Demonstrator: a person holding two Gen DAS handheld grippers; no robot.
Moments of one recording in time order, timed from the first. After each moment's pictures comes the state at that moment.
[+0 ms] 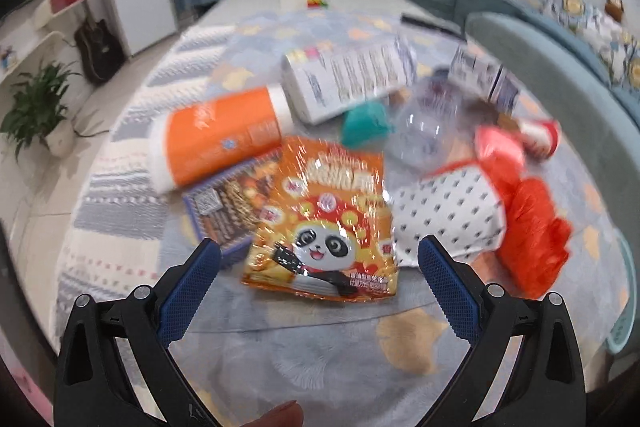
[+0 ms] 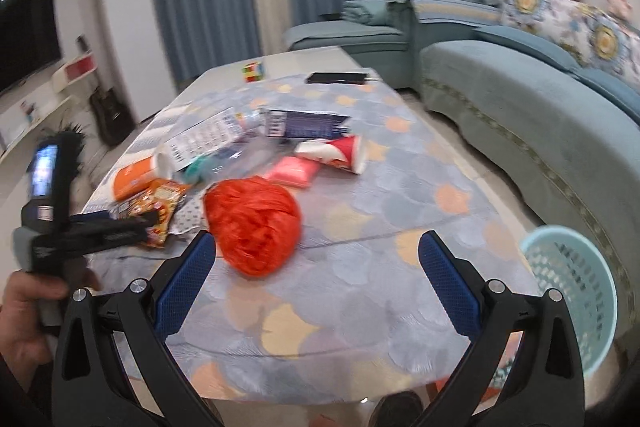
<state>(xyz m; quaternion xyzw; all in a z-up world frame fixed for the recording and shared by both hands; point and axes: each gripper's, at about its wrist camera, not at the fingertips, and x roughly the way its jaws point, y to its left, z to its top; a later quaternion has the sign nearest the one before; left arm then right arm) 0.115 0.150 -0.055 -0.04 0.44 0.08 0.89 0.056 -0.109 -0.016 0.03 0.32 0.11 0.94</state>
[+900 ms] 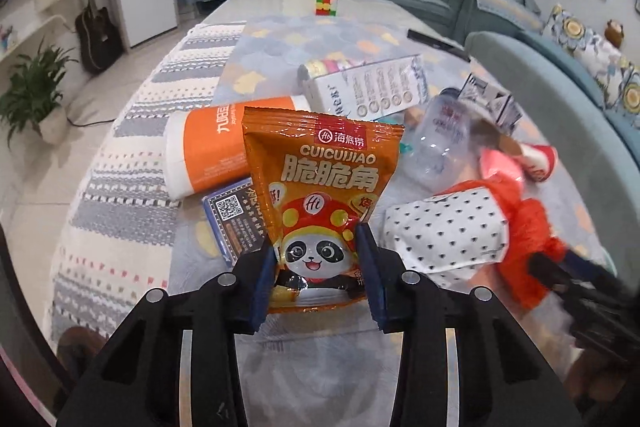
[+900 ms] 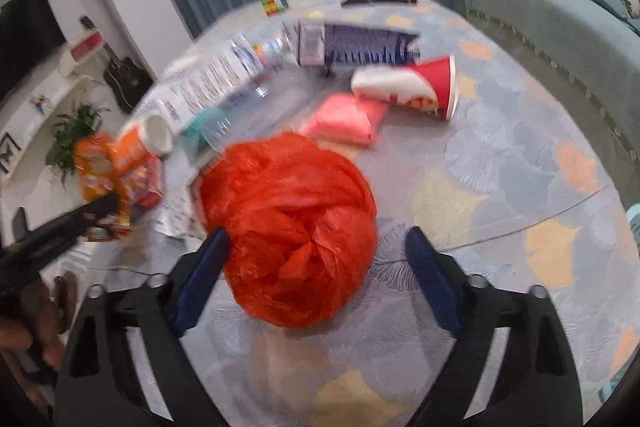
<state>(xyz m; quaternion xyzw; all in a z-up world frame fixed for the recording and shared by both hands) 0.103 0.175 -0.044 -0.09 0.41 0.07 0.90 0.153 -0.052 -0.097 0.07 0.44 0.16 0.88</state>
